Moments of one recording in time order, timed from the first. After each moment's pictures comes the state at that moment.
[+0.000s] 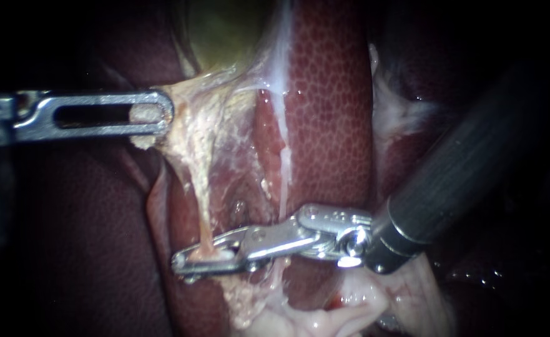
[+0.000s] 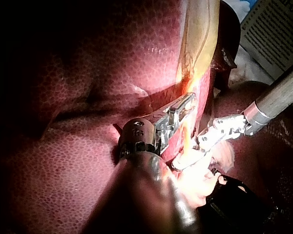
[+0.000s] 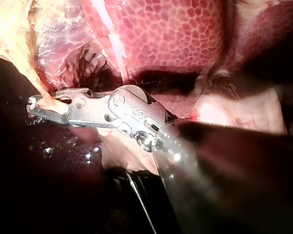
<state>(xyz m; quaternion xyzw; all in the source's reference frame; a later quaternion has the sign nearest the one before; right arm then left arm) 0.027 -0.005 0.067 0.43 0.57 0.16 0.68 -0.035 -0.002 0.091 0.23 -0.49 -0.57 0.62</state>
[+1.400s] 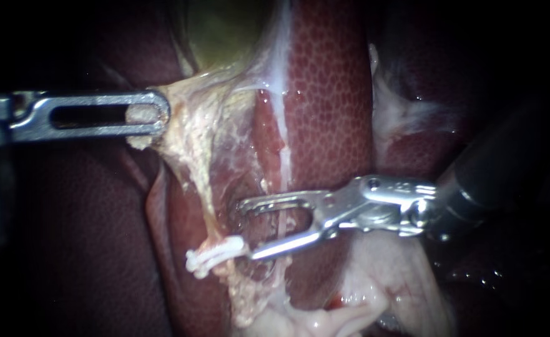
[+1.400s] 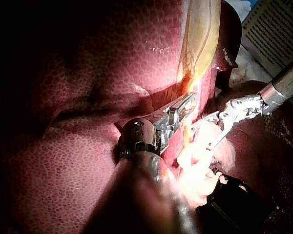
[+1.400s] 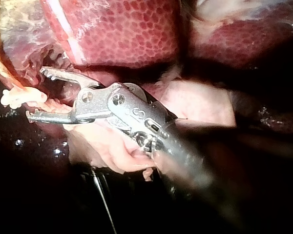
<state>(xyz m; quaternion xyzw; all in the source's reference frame) 0.016 0.001 0.064 0.34 0.61 0.16 0.70 -0.034 -0.002 0.091 0.23 -0.49 -0.57 0.62</state>
